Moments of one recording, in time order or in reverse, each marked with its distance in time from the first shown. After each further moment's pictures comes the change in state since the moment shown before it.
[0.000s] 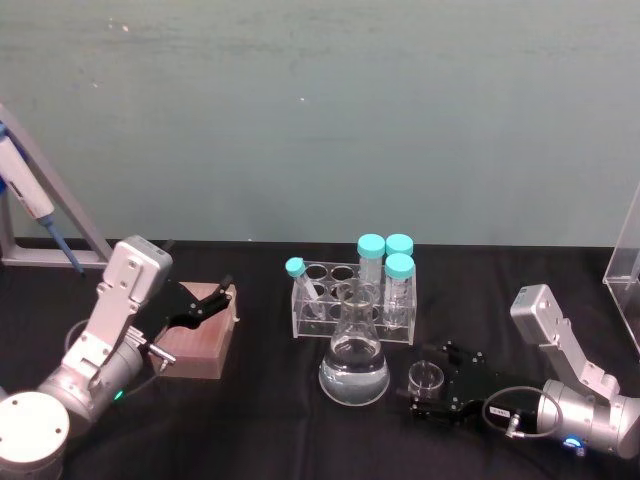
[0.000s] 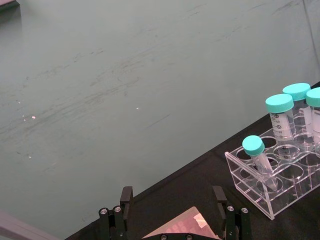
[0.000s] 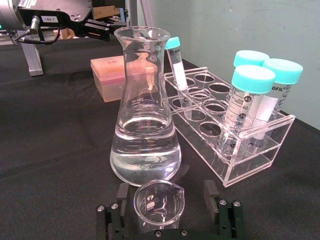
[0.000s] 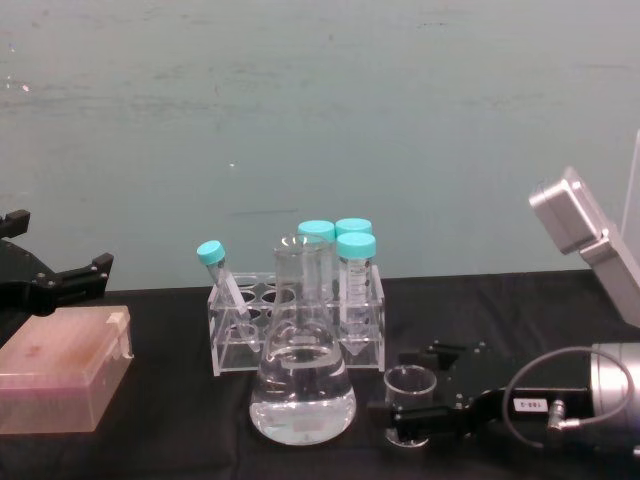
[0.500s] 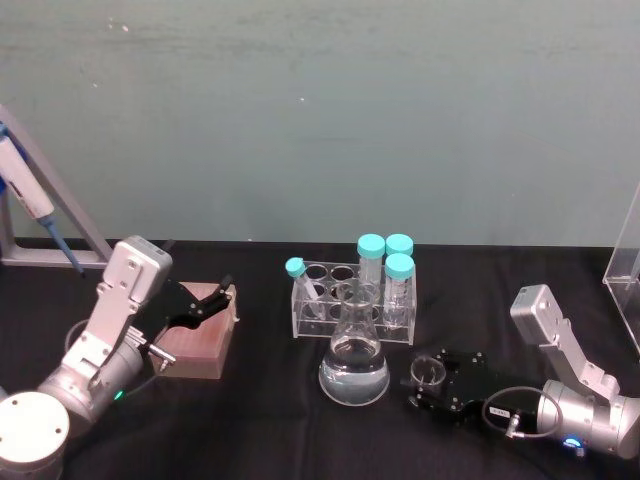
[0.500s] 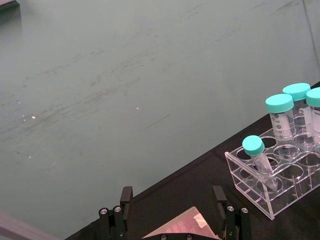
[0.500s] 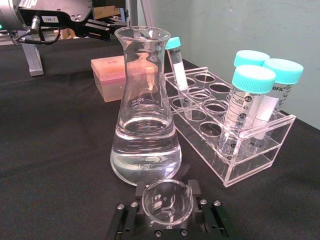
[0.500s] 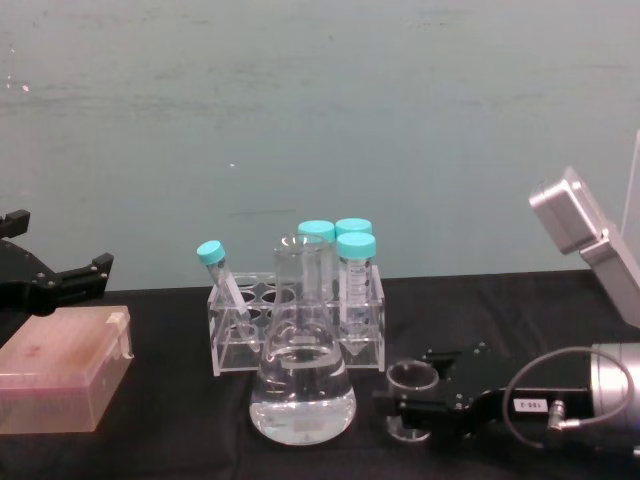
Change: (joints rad) left arm 0.000 0.000 0.000 0.000 0.000 0.000 0.000; right arm 0.000 0.000 0.000 0.000 0.000 0.000 0.001
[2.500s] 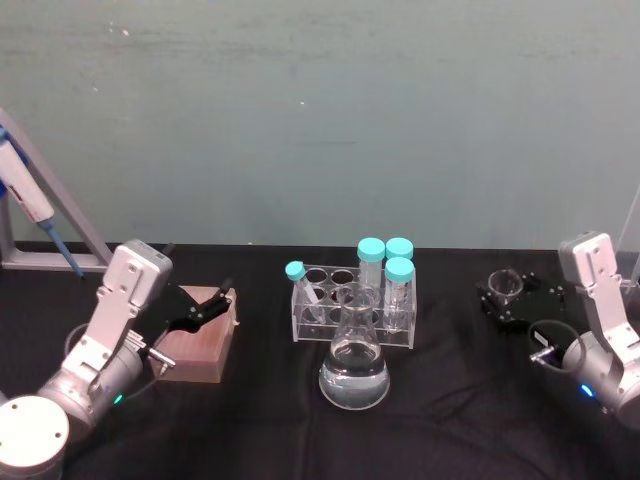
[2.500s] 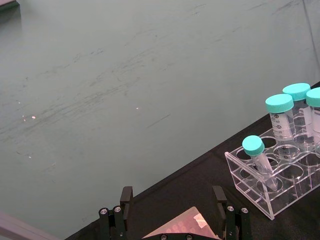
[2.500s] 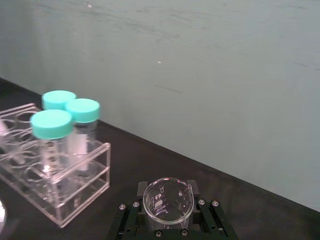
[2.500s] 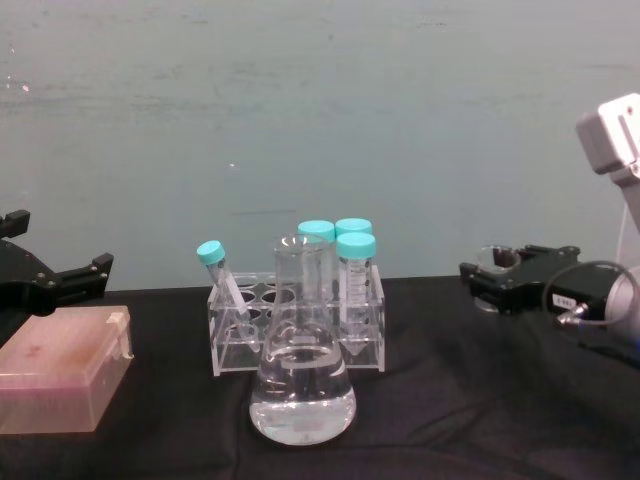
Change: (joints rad) left arm 0.000 0.000 0.000 0.000 0.000 0.000 0.000; right arm -0.079 -0.047 0.199 -0.140 -0.155 0.067 -0.550
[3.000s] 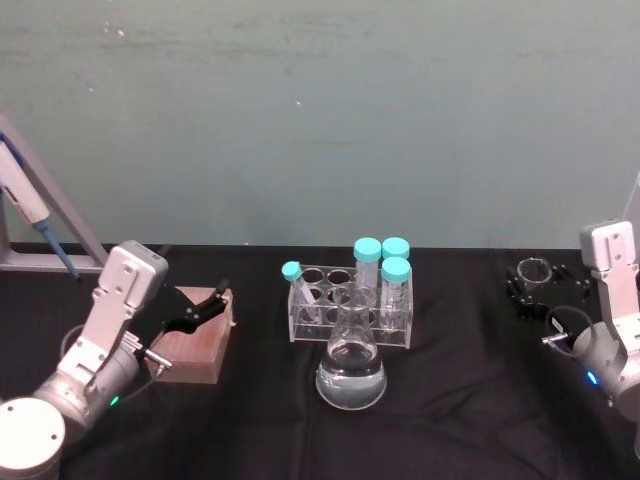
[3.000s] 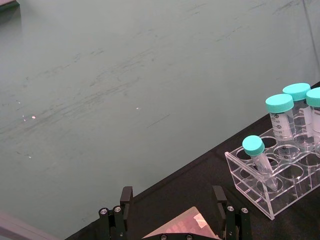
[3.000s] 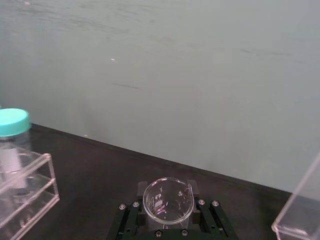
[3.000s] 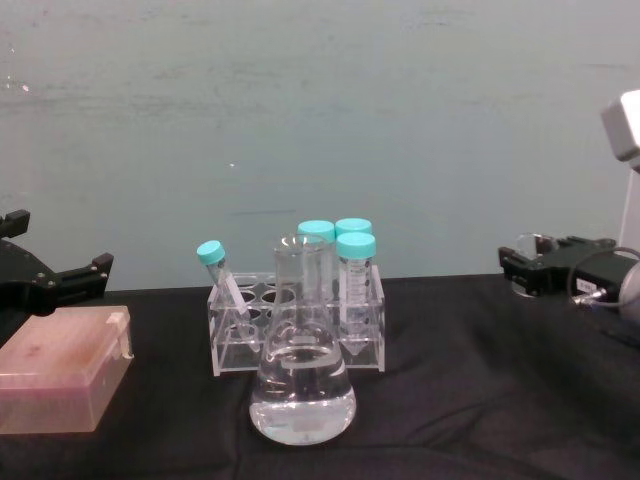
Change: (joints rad) left arm 0.000 0.000 0.000 0.000 0.000 0.000 0.000; right arm 0.001 -0.046 0.088 0.019 -0.028 0.047 -0.134
